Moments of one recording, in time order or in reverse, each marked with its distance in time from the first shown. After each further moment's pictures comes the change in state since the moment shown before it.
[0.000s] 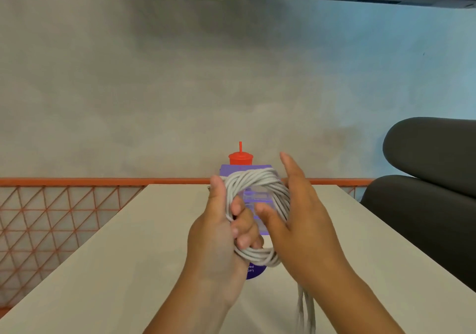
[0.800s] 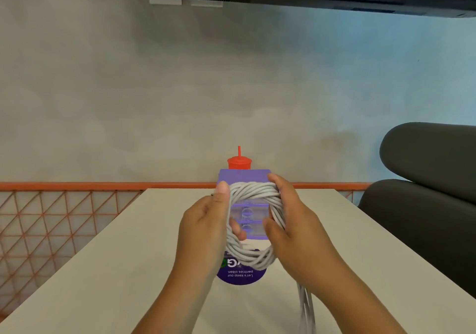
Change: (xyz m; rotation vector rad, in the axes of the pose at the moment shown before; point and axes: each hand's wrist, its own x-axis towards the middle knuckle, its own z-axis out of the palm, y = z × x) left_hand 0.017 0.005 -0.021 0.727 0.192 0.324; right_hand 0.004 0.009 -0.001 0.076 -0.168 0.100
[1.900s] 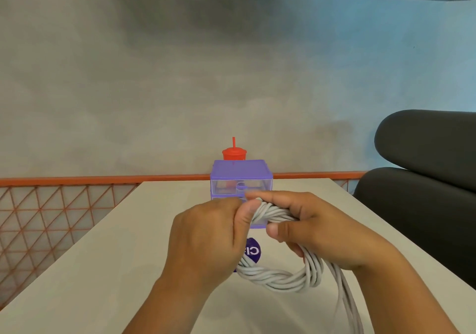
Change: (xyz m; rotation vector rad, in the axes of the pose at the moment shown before) left_hand -0.012 -0.007 -0.006 0.868 -0.090 0.844; right_hand -0.004 0.006 -0.044 0.293 -0.448 0.074
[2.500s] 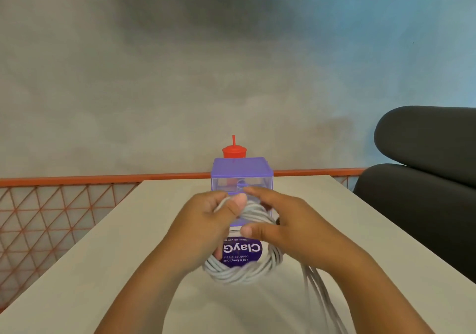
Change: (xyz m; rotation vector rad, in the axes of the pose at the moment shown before) left_hand 0.011 -0.005 -0.012 -0.735 -0.360 -0.536; right_hand 0.015 0.006 0.022 -0.256 0.171 -0.019
